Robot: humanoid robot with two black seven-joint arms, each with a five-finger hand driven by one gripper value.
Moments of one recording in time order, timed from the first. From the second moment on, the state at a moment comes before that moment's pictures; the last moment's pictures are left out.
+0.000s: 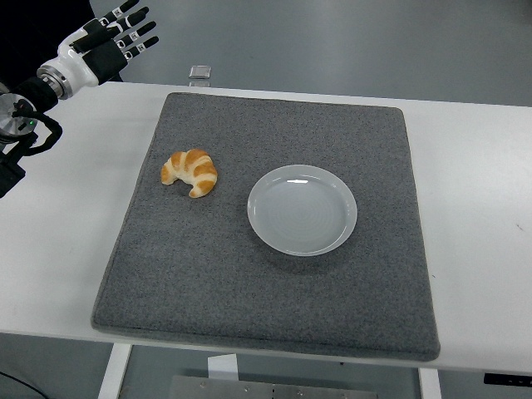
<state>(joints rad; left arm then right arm) -1.02 0.45 -0.58 -0.46 -0.28 -0.48 0.03 0.03 0.00 -0.08 0.14 0.06 -0.08 -0.05</state>
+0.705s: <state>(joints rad) -1.03 0.50 -0.57 -0.47 -0.27 -0.48 0.02 0.03 0.00 -0.08 0.14 0.06 -0.08 -0.05</state>
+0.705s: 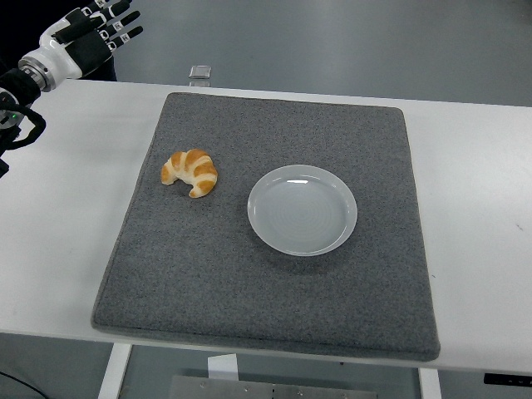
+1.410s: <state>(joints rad) -1.07 0.66 -0.57 -0.61 0.02 -0.52 -0.03 0.03 0.00 -0.08 0.14 0.06 -0.08 -0.05</state>
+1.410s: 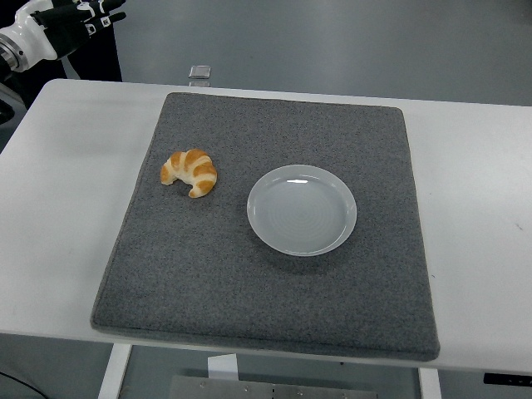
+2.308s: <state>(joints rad) -0.99 0.88 -0.56 -1.08 0.90 -0.50 -0.26 0.03 0.00 -0.08 0.14 0.06 -0.08 -0.05</state>
